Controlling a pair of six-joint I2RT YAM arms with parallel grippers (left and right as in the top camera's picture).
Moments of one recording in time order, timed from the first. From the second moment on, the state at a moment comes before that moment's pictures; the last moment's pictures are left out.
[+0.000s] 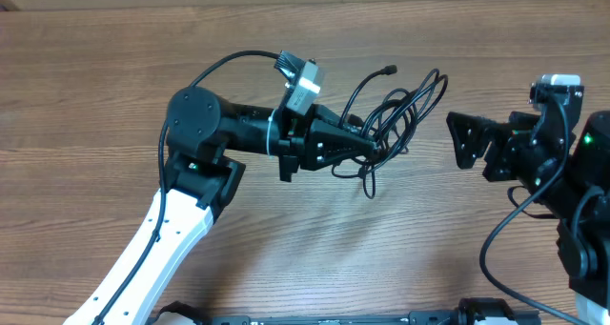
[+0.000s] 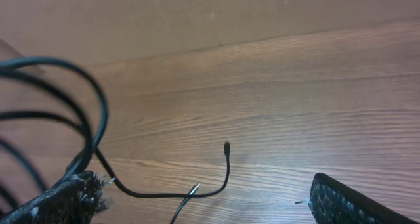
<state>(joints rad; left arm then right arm) -0.43 1.31 1.07 0.62 1.33 -0.82 -0.02 0.94 1.34 -0.96 -0.30 0.17</state>
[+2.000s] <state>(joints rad) -0.19 1.31 1.07 0.82 1.56 -0.99 -0.20 1.37 1.34 -0.72 -1.27 -0.31</state>
